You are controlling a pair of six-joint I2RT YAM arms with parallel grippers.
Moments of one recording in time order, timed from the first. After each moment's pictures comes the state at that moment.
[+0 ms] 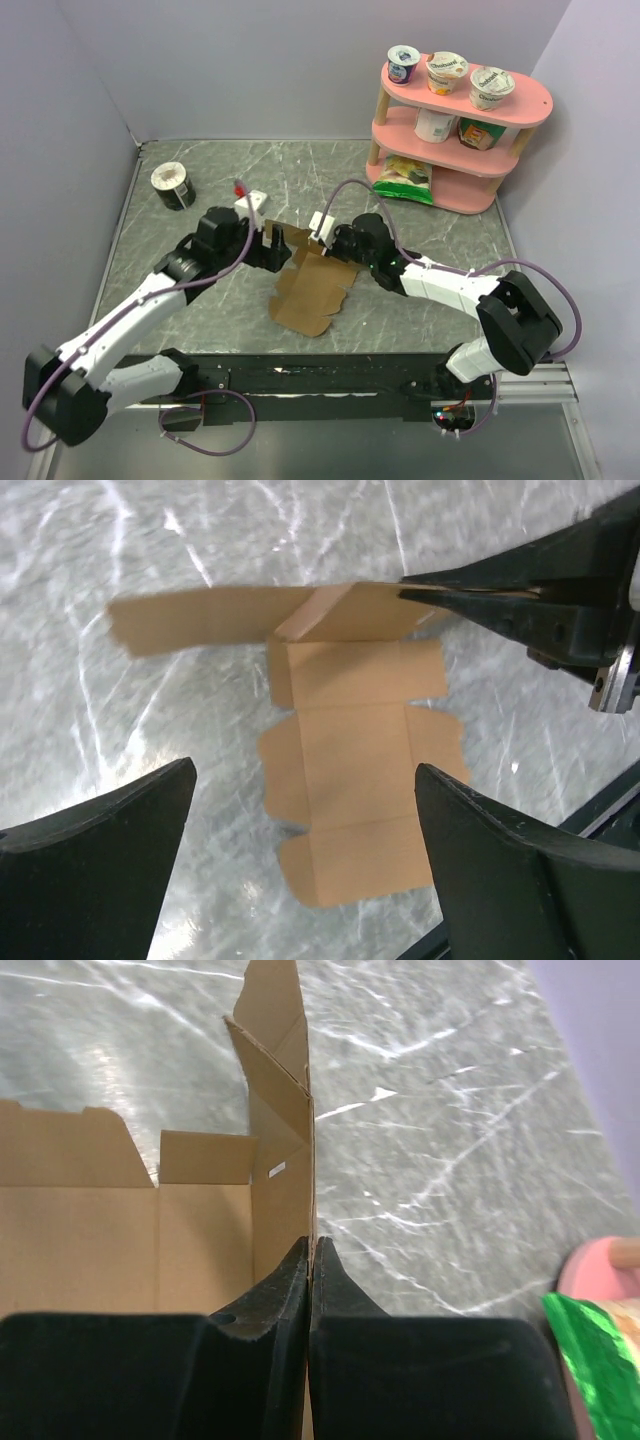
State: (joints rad) left arm -0.57 1.08 0.86 -0.30 0.11 -0.21; right arm 0.71 1.45 0.77 0.27 -0.14 -0.56
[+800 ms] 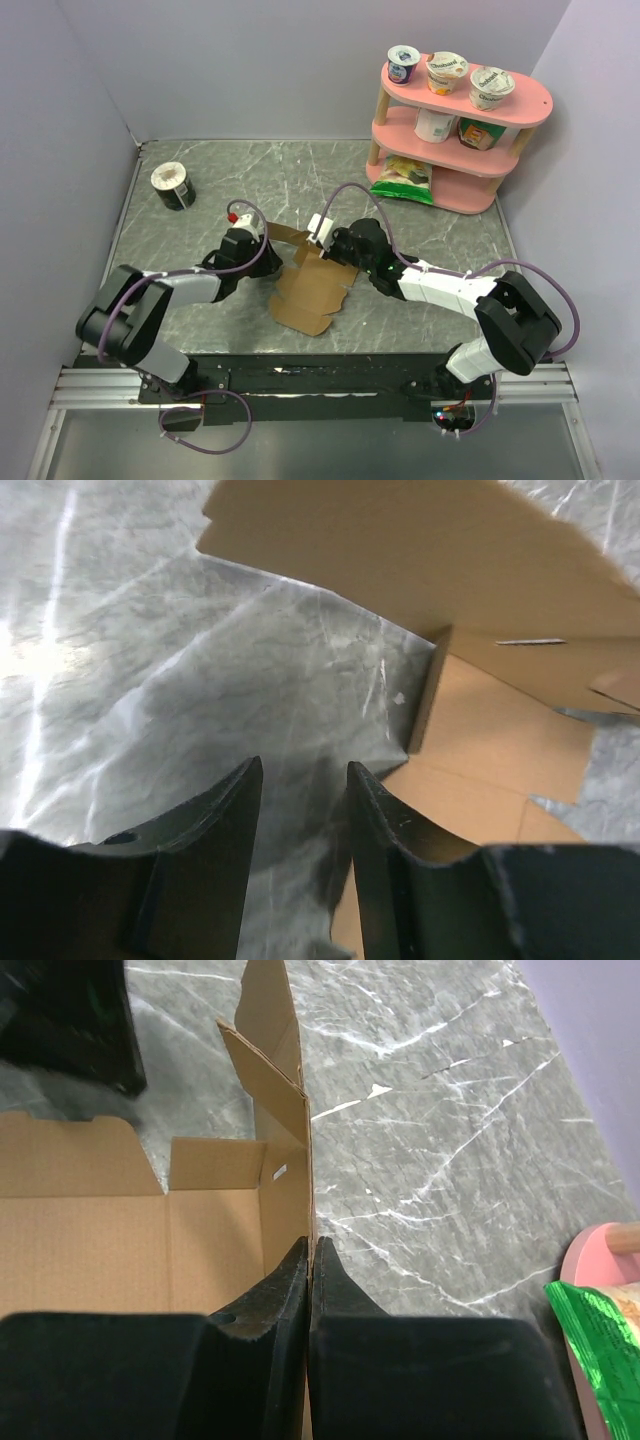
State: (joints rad) left arm -0.47 1.47 0.54 0.32 0.04 -0.60; right arm 0.74 1.45 0.74 0.32 -0.07 -0.53
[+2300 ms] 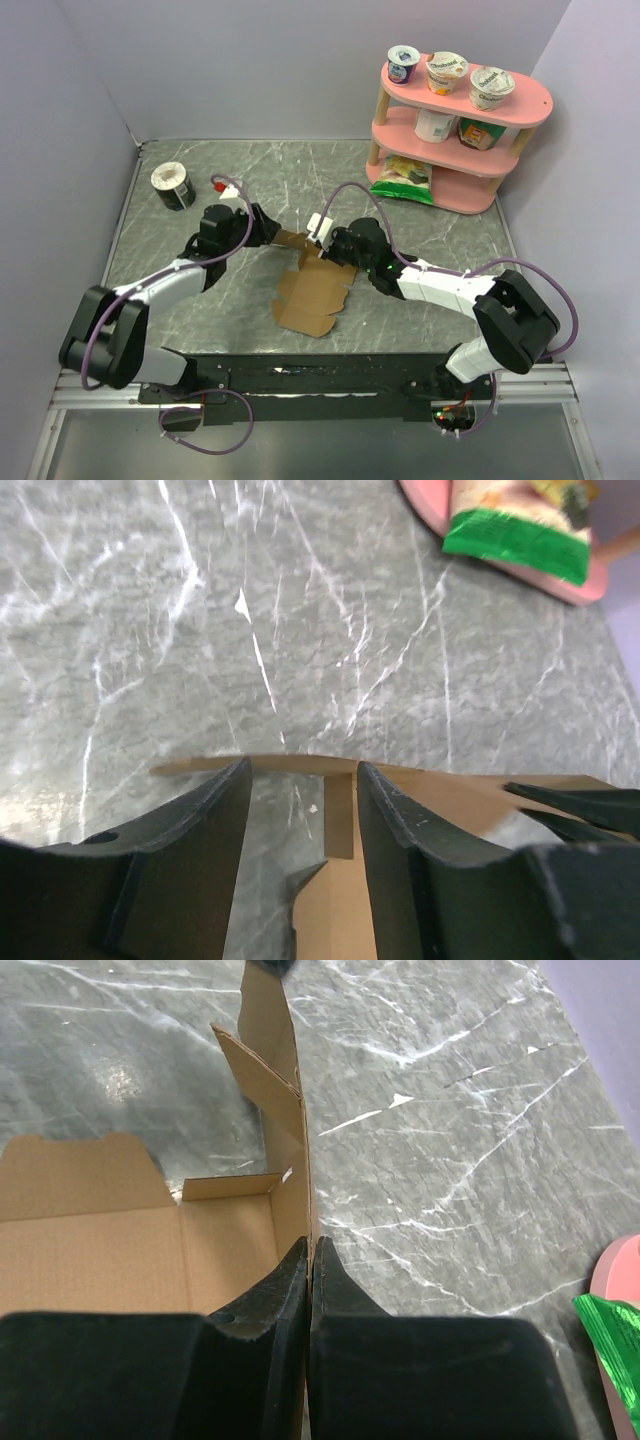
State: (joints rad) left arm -0.38 1.34 0.64 0.38 0.16 -0.48; right arm 0.74 1.46 0.75 0.32 -0.11 -0.48
